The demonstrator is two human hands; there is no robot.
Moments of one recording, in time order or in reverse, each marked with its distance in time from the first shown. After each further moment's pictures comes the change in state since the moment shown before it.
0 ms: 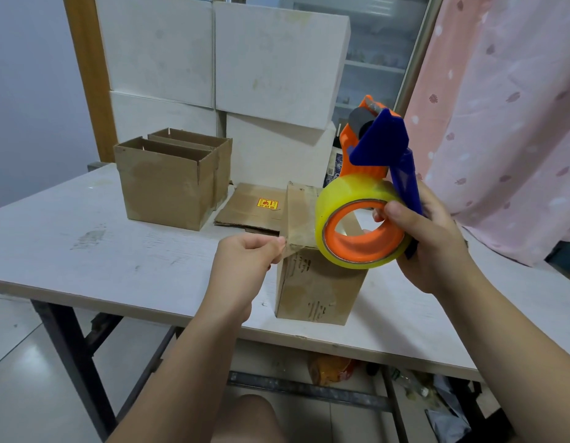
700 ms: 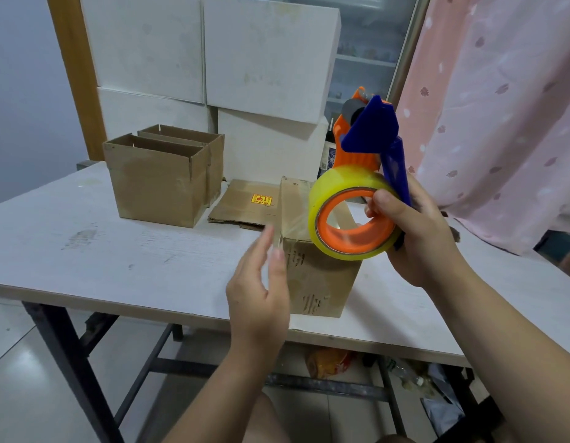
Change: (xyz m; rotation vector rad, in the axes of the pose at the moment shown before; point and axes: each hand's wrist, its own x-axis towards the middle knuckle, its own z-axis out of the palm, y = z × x) left_hand -0.038 -0.039 0.026 0.114 0.151 0.440; right_hand -0.002 0.001 0.007 -0.017 0.065 0.030
